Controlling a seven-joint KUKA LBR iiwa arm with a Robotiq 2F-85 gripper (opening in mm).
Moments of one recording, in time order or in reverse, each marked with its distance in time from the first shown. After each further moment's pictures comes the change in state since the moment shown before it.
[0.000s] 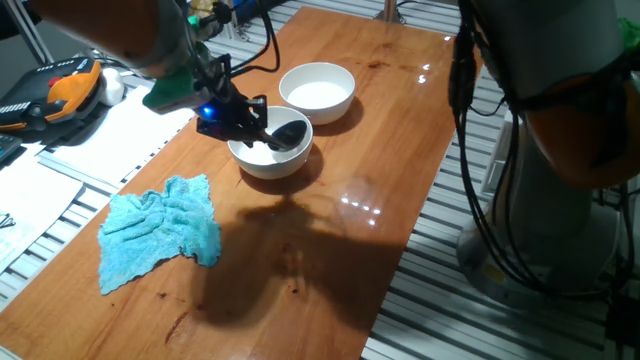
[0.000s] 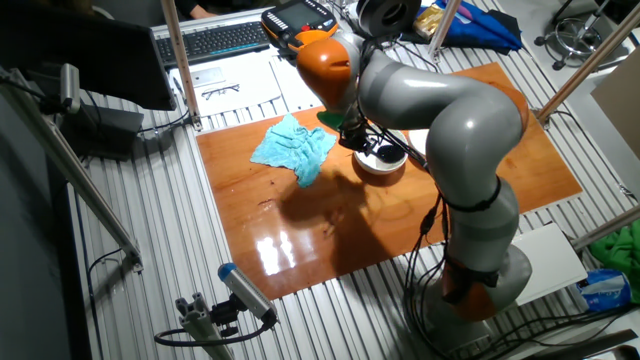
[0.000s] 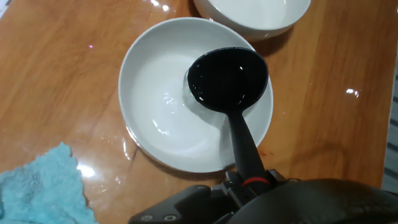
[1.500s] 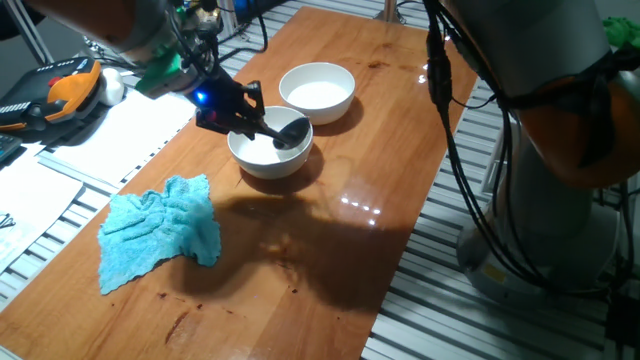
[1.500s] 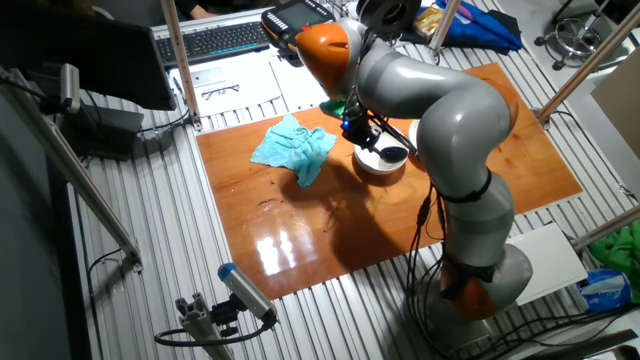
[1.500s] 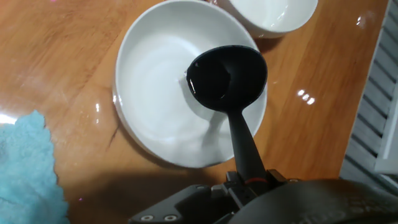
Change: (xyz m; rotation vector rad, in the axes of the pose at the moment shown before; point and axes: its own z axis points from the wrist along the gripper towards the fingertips) arm -0.018 -0.008 -0.011 0.088 0.064 -0.085
